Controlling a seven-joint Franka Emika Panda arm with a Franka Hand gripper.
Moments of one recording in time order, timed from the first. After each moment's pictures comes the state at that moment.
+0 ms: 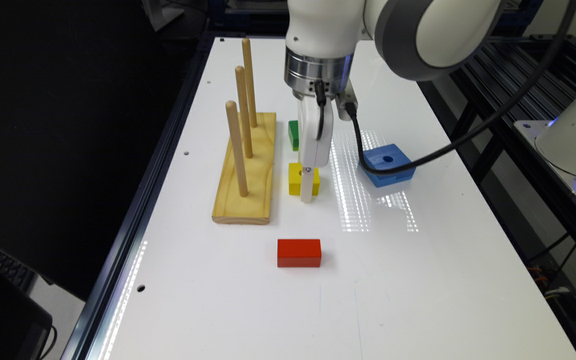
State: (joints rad) arm 0.02 0.41 0.10 -2.31 0.01 2.75 0.88
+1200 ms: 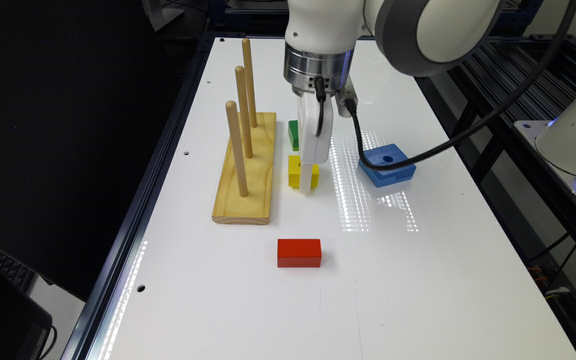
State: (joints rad) arm 0.02 0.37 0.10 -2.31 0.01 2.72 0.88
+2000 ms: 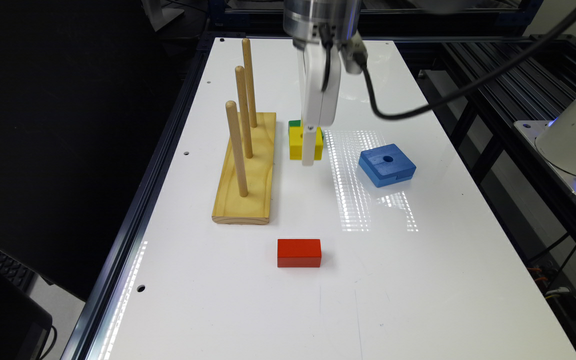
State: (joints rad) arm 0.02 0.21 0.10 -2.32 0.01 2.55 0.88
